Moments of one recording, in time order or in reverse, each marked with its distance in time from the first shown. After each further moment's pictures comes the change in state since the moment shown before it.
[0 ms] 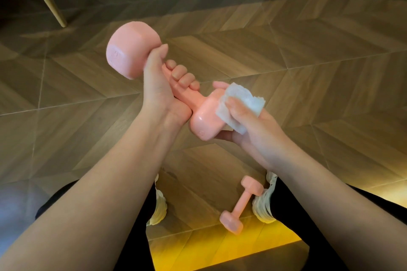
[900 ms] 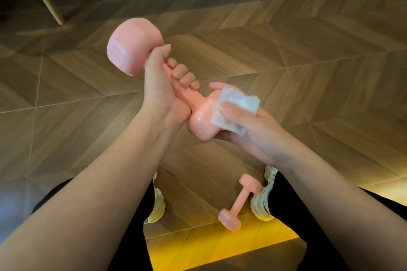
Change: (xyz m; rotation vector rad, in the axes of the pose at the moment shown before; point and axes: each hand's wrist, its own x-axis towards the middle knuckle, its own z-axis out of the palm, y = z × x) left_hand -0.001 -0.005 0.000 0.043 0.003 0.012; right_hand 0.000 -0.003 -0.005 0.069 -0.139 0.046
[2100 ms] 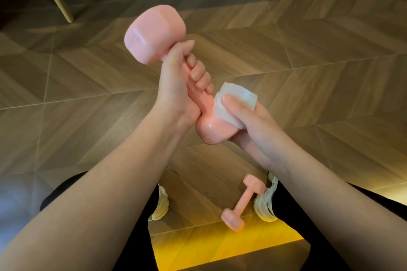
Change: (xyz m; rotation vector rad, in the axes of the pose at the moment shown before) left_hand -0.008 -0.001 0.001 0.139 -0.170 0.010; right_hand 0.010 0.009 0.013 0.102 0.245 0.023
